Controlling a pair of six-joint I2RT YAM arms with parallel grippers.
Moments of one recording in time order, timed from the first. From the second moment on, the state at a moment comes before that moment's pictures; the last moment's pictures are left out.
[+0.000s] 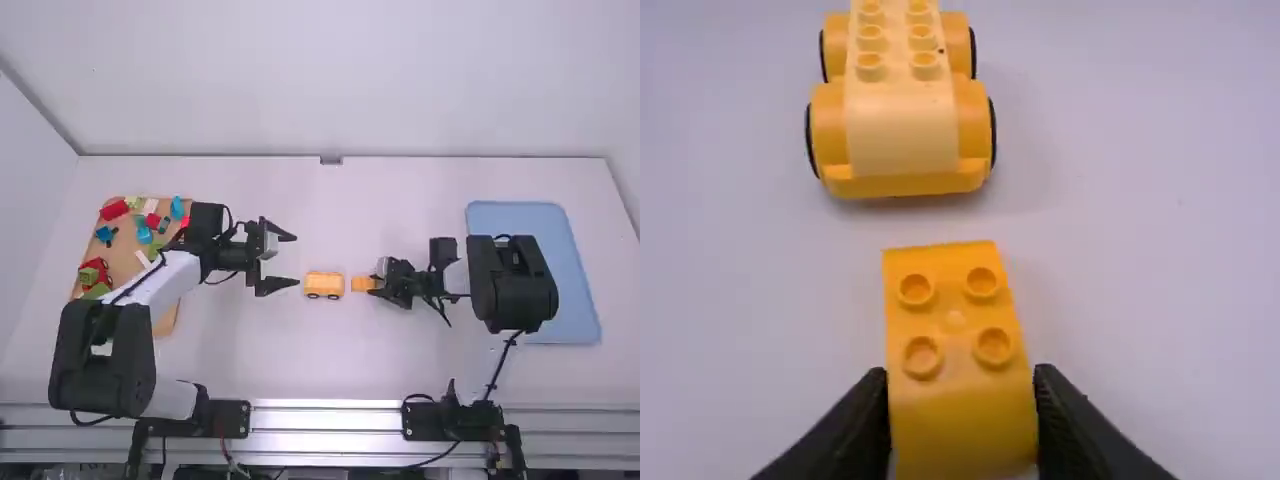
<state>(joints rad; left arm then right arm) -0.04 1.52 0.80 -0.27 1.21 1.04 0.02 2.03 0.67 0.13 -1.03 -1.26</state>
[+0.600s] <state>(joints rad) -0.10 1.86 0.80 -0.01 1.12 1.05 -0.02 1.94 0.71 -0.08 -1.10 -1.18</state>
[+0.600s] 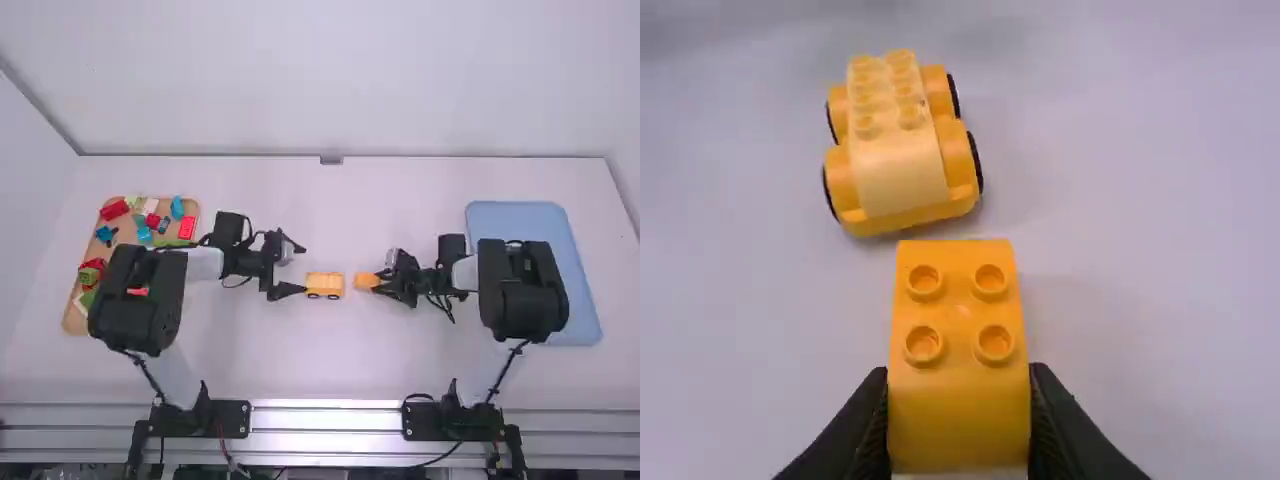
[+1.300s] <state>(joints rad) -0.21 2.03 0.80 0.18 0.93 1.02 0.21 1.80 0.75 -0.10 -1.03 -1.13</state>
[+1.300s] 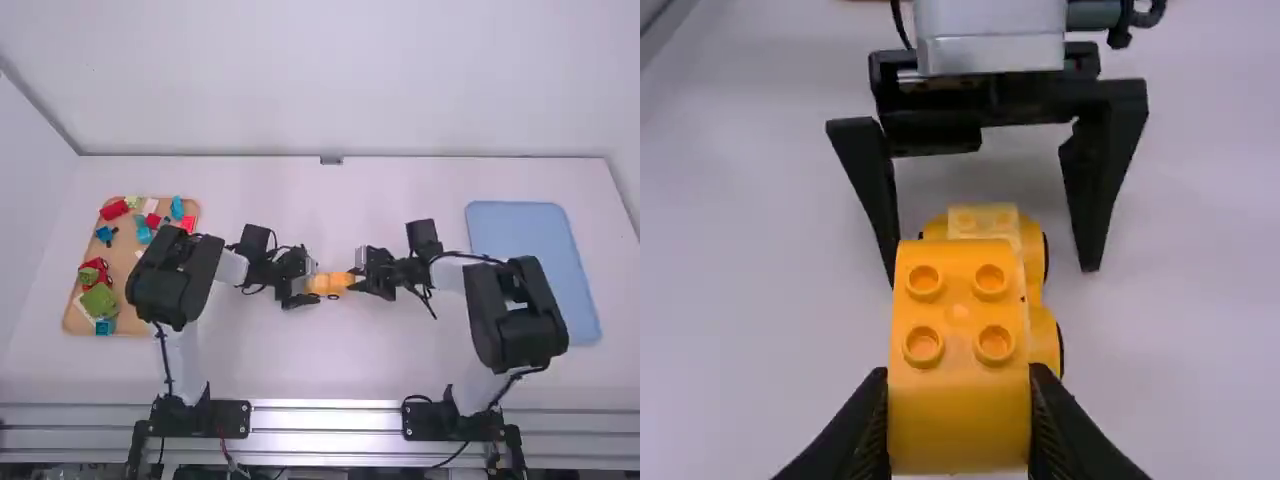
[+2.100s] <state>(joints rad) -0.21 2.03 0.80 0.20 0.93 1.01 0.30 1.88 0.75 0.15 -0.96 -0.88</state>
